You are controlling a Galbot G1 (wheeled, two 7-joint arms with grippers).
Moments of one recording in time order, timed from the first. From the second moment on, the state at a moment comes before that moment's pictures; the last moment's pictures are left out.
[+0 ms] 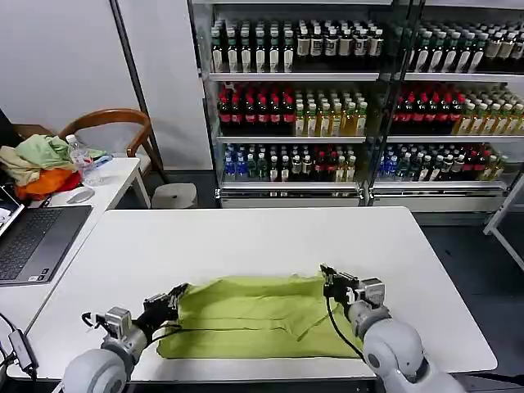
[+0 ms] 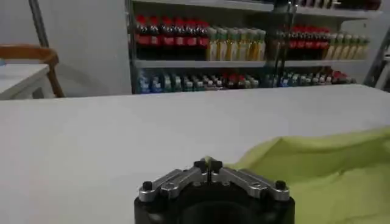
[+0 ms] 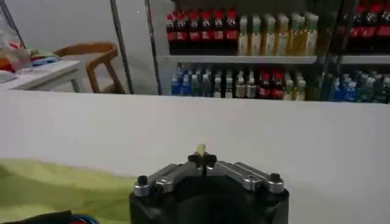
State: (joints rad) left arm 1.37 -0.89 -0.39 -1.96 -0.68 0.34 -0.05; right arm -1.15 1.04 0.21 2.05 0.65 -0.58 0.30
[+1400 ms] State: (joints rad) left arm 1.53 -0.86 -0.46 -2.03 -0.66 0.33 -0.03; right arm -1.40 1.06 0.27 2.18 0.54 -0.57 0.31
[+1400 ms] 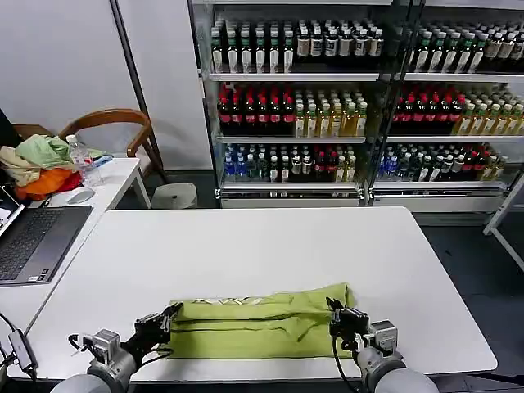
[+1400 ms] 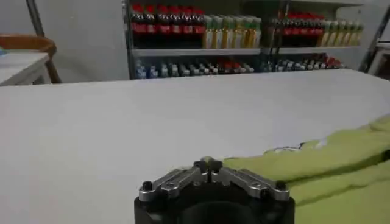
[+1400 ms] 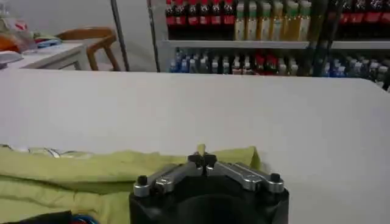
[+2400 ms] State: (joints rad) left arm 1.52 -0.97 -0.32 -2.10 -0.72 0.32 -0.49; right arm -1.53 1.07 0.43 2.30 0.42 -0.52 0.26
